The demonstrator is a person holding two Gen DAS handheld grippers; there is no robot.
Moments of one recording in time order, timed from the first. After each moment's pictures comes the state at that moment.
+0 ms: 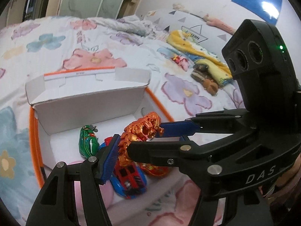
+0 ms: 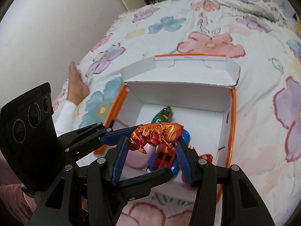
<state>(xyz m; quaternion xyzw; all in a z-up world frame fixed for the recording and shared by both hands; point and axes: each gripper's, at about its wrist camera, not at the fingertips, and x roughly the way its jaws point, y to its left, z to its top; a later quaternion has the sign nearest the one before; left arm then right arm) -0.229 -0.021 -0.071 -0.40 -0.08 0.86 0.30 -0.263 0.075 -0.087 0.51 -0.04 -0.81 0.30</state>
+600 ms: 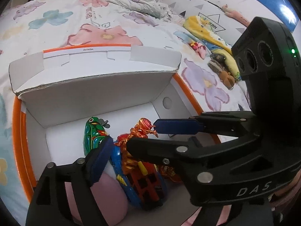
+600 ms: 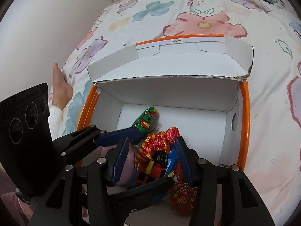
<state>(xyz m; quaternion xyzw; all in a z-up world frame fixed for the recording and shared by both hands) -0.266 -0.019 -0.108 -0.47 -0.09 0.83 0.27 -0.307 0.070 -0.131 0.54 -0.06 -0.79 0.27</state>
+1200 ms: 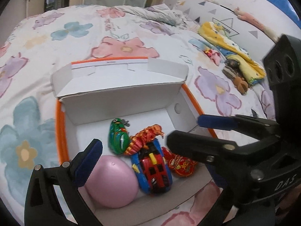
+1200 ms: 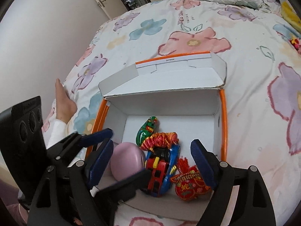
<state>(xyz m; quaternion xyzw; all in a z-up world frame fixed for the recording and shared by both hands) -0.244 -0.032 -0.068 -0.46 -0.06 0.87 0.18 -0.272 0.084 -0.088 0.50 -0.08 -0.83 0.23</state>
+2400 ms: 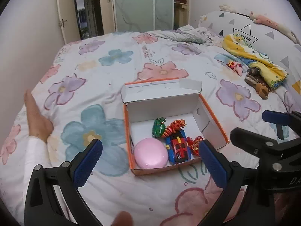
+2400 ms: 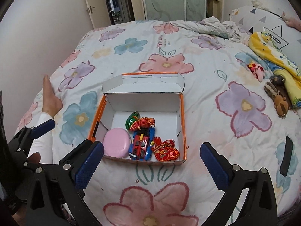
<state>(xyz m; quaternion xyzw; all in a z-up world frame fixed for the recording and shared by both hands) -0.143 -0.049 0.011 -0.39 0.02 0.92 0.03 -0.162 0.090 0.000 0.44 0.01 -0.89 0.12</state>
